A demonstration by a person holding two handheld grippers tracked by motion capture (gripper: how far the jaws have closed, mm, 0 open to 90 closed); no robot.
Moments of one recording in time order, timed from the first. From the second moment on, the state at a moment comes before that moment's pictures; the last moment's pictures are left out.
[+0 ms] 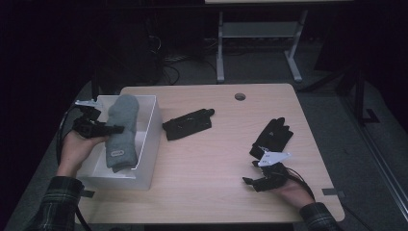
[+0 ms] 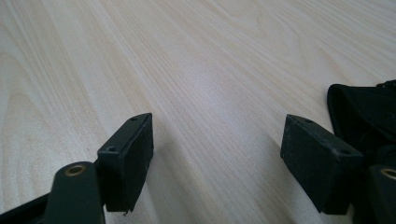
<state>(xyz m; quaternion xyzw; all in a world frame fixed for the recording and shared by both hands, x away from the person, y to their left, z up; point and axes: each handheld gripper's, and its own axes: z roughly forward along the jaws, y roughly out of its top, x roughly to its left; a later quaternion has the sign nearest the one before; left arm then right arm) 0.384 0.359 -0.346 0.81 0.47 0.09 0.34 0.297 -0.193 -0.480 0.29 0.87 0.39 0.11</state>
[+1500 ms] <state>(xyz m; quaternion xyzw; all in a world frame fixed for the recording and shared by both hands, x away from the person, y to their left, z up) 0.412 0.344 -0.355 0.79 0.51 0.14 0.31 0.297 -0.192 -0.480 0.29 0.87 0.39 0.11</state>
